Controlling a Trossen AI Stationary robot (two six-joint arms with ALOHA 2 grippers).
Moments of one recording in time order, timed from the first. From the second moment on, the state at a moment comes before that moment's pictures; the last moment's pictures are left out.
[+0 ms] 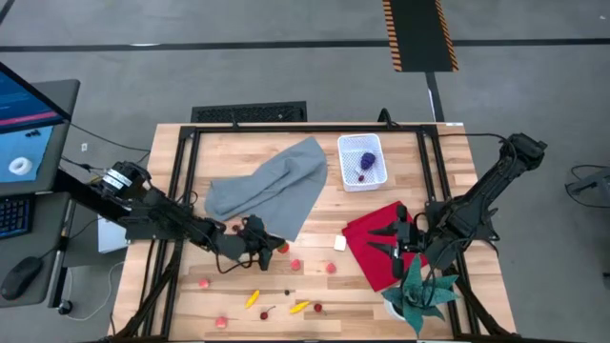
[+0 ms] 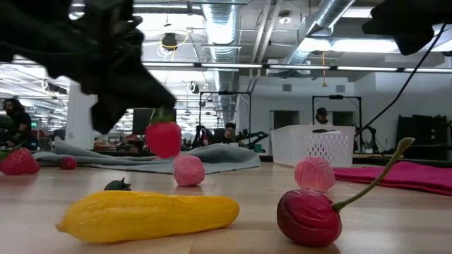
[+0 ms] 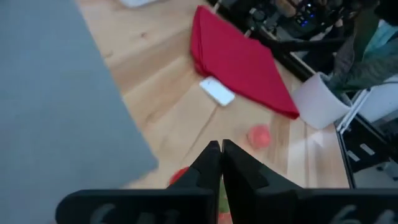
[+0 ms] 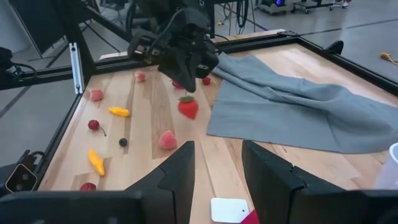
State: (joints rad) left arm -0.45 1.57 0.47 0.69 -0.55 -0.86; right arm 0.82 1.03 0.51 0.01 0.89 0.47
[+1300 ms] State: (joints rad) left arm 0.37 1.69 1.38 0.06 0.28 -0.49; right arm 0.82 1.04 0.51 0.00 0.89 0.49
